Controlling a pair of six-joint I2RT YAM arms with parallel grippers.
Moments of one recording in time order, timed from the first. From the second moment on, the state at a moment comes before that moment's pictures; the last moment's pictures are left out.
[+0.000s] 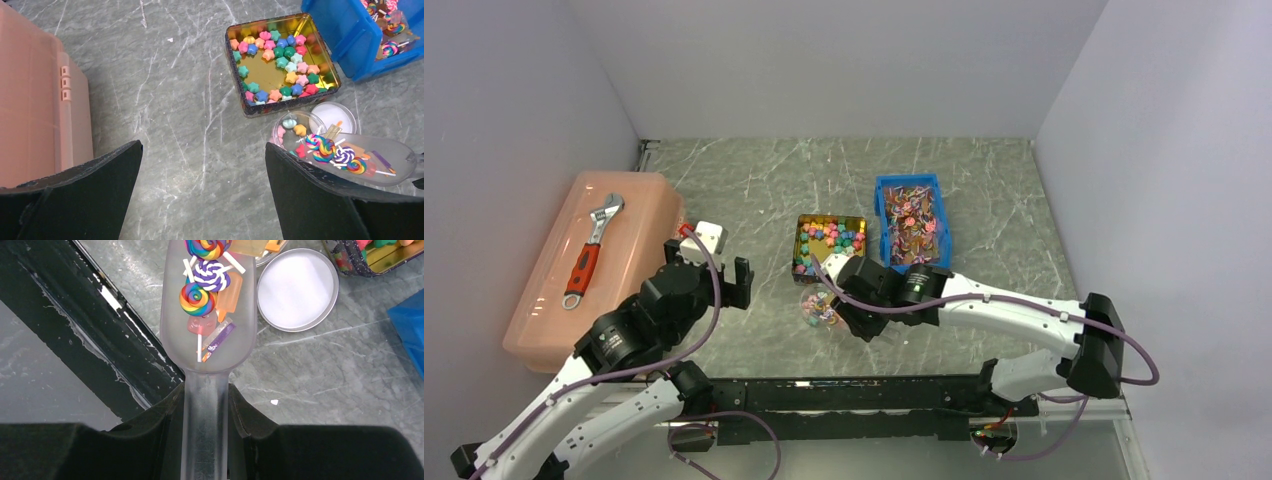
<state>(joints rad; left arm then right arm) -0.80 0.54 0.87 -0.75 -0.49 -0.23 1.17 1.32 1.09 -0.78 0.05 0.24</state>
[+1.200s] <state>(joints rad) -0.80 0.50 0.86 -0.75 -0.47 -0.22 1.06 1.64 1.47 -1.14 -0.02 0.21</state>
